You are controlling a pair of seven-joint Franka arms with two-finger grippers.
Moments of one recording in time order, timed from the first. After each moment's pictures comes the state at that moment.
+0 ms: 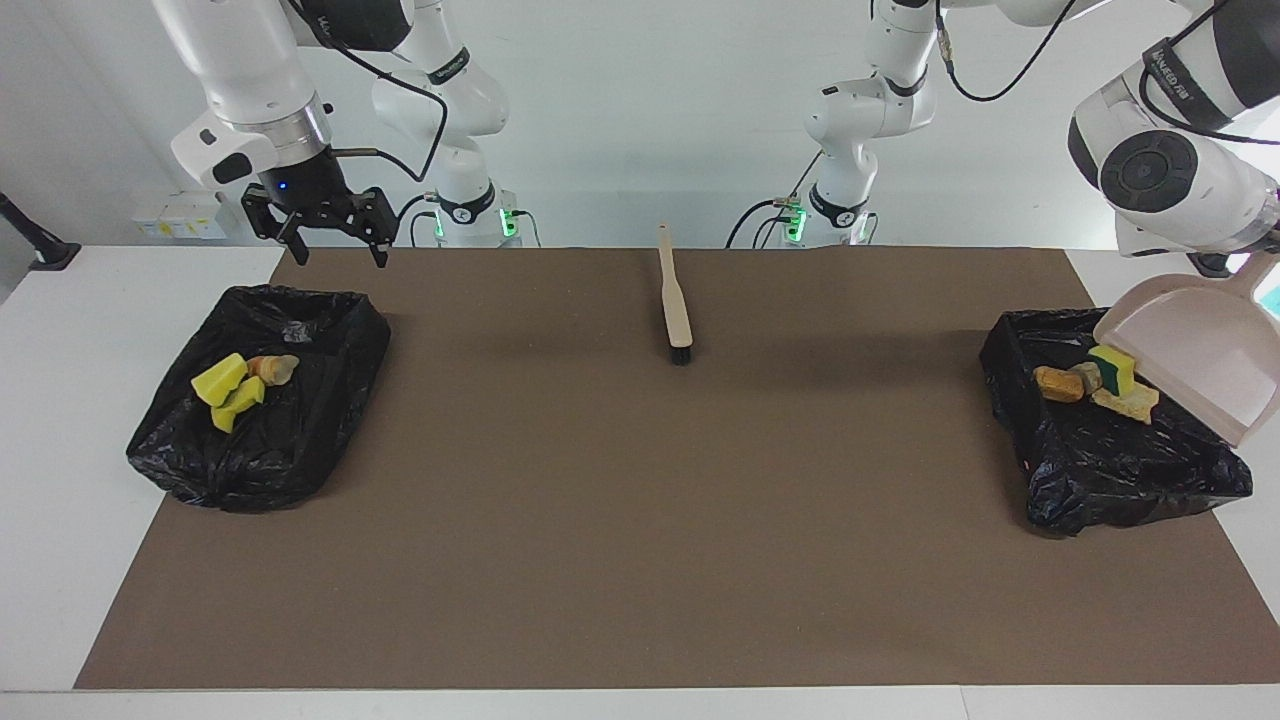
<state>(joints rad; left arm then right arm) 0.14 0.12 -0.11 -1.61 1.11 1.53 1.13 -0.13 -0.05 0.15 -1.62 0.00 1.55 0.06</state>
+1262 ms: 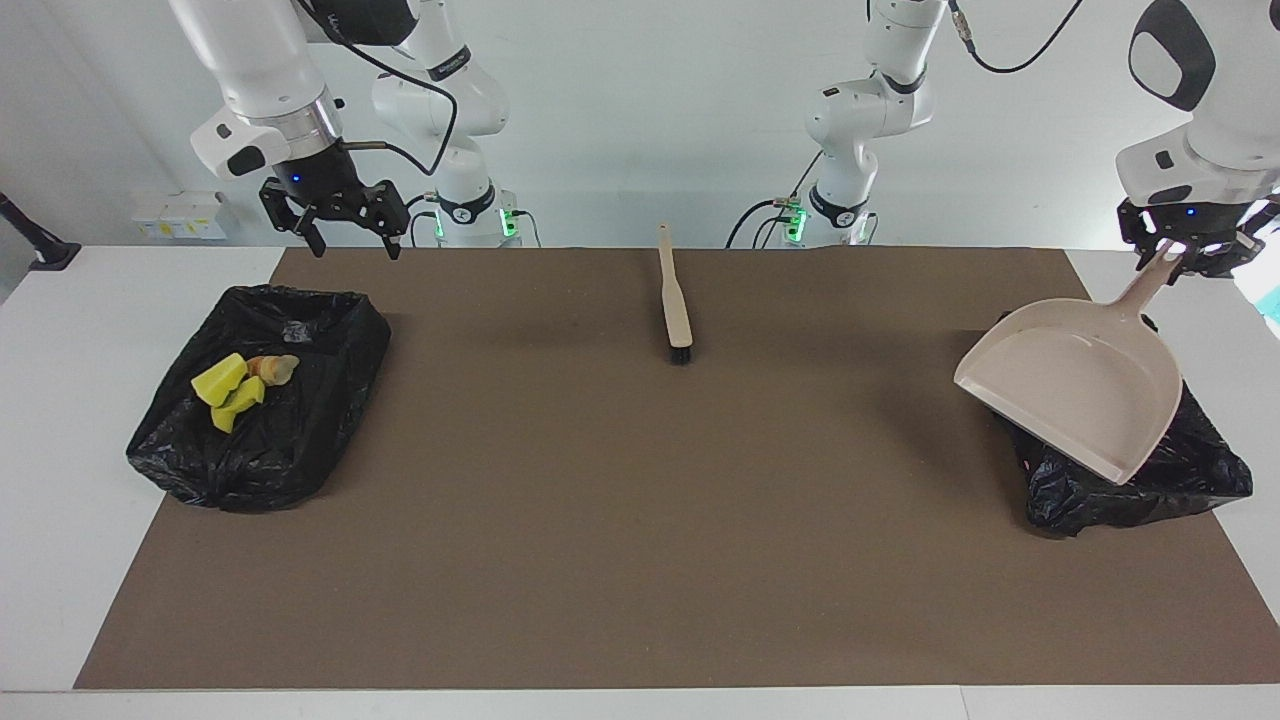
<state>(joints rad) 0.15 0.05 -0.12 -1.51 0.17 1.51 0.90 -0.13 -0.12 0.15 -1.72 0.02 1.59 0.08</state>
